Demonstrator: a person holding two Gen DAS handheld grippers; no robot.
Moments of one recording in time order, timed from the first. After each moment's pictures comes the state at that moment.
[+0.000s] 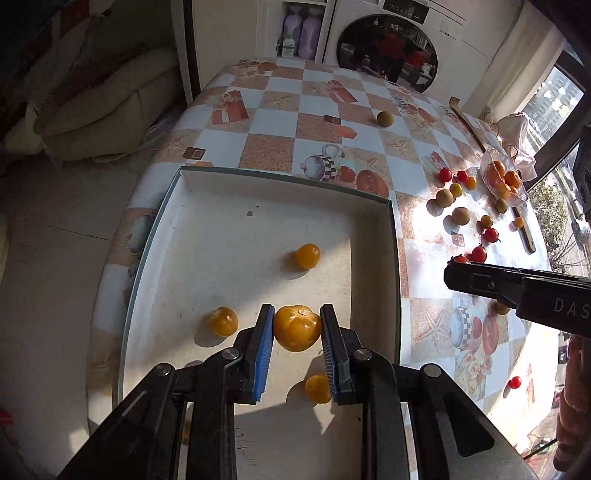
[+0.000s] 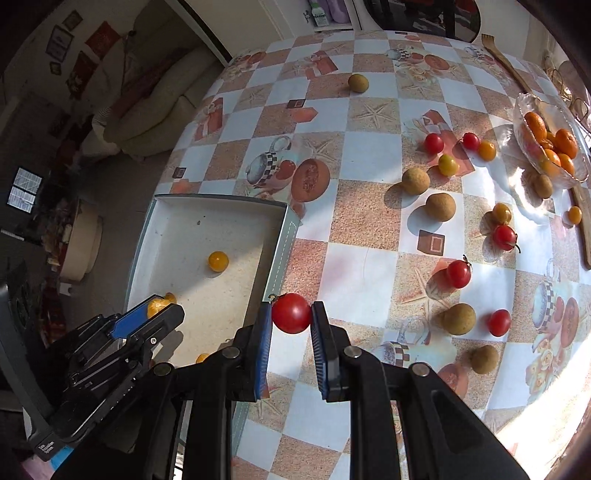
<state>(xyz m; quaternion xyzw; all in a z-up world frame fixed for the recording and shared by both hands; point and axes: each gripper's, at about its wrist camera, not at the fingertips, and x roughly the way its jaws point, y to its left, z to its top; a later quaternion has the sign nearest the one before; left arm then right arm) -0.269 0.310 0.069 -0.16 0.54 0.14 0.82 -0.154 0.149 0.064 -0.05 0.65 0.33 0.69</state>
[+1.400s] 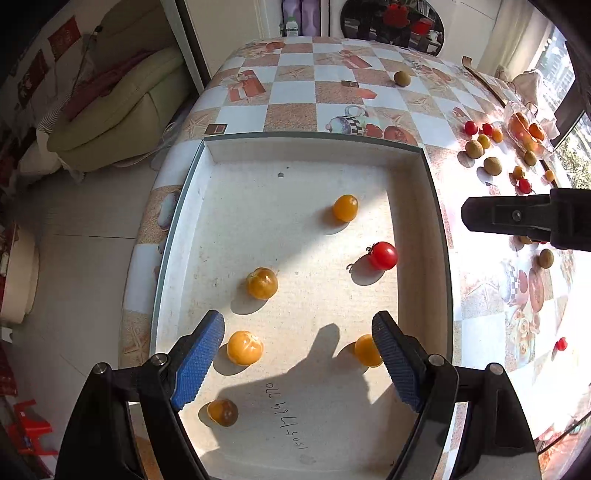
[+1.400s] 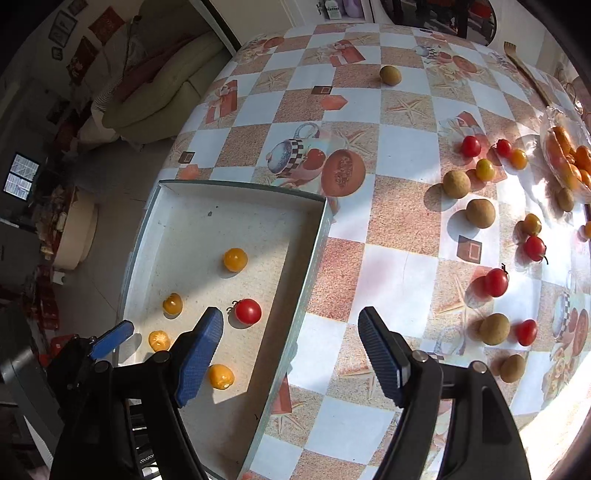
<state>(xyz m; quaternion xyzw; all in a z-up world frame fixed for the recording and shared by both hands) -0.275 0.293 0.056 -0.08 0.58 0.15 0.80 -0.164 0.167 0.052 -0.06 0.65 0.31 0.69</state>
